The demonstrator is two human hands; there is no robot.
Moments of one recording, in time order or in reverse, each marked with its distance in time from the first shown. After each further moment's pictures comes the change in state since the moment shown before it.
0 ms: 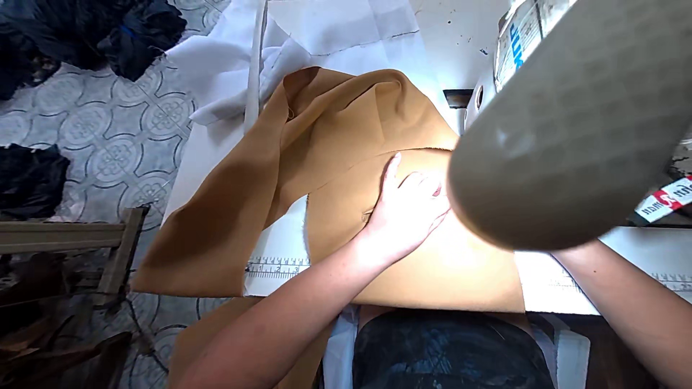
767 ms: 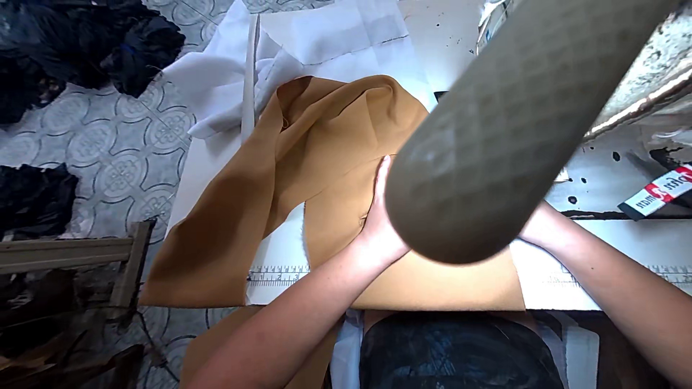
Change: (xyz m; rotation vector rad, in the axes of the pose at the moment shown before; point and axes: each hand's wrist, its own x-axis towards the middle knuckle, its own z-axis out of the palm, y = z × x) left_hand -0.005 -0.004 0.005 -0.082 0.054 -0.093; right_hand -0.014 -0.003 -0.001 -0.219 0.094 -0.181
